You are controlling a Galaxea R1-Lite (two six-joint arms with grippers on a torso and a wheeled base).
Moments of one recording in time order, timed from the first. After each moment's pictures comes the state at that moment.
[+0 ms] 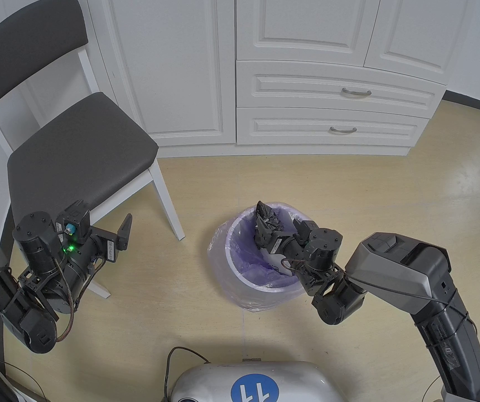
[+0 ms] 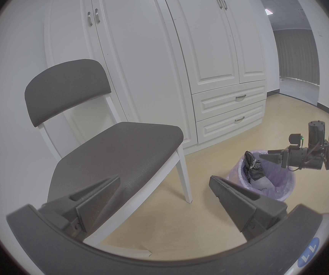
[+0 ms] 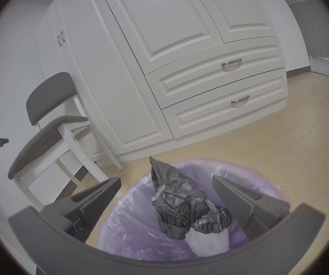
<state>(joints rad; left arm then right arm) -0.28 1.86 -0.32 -1.53 0.24 0.29 0.53 2.69 -1.31 -1.48 -0.23 0.29</state>
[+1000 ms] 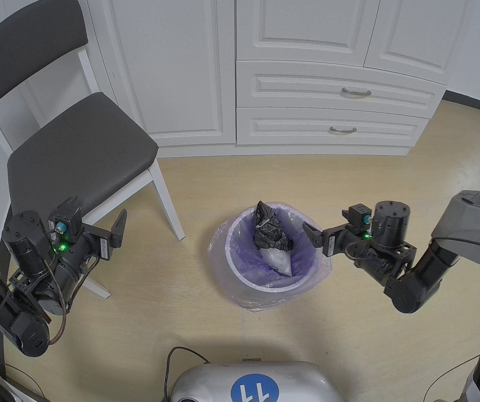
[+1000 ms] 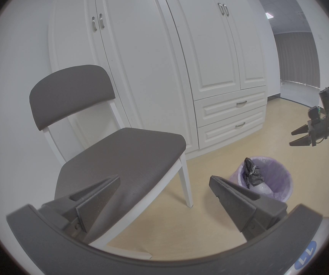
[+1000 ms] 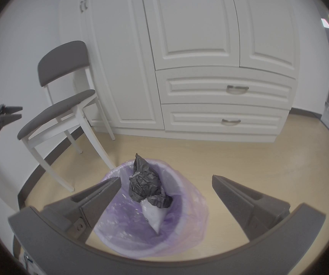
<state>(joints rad) -0.29 1.80 -0.29 -1.53 0.25 0.29 0.41 2.19 -0.77 -1.30 -0.10 -0.02</state>
